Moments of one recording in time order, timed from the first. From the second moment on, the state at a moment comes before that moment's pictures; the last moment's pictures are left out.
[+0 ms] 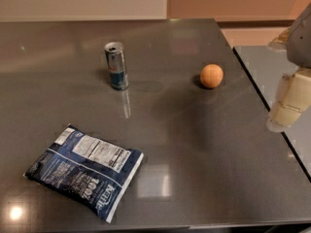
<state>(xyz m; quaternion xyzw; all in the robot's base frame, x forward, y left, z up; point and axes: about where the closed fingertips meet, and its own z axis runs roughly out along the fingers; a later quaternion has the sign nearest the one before) 0.438 -0.217 0.976 -0.60 0.78 -0.03 0.16</state>
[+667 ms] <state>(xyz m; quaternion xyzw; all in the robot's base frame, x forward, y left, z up) 0.449 -0.208 0.977 -0.61 0.78 -0.03 0.16</state>
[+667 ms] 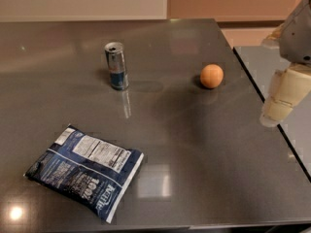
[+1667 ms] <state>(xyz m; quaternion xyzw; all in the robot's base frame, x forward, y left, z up) 0.527 -0.139 0.966 -0.61 0.77 0.02 0.21</state>
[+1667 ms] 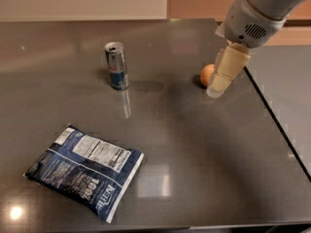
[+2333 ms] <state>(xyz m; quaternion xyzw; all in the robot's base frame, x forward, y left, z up) 0.570 -0.069 0.949 -0.60 0.75 0.11 0.26</state>
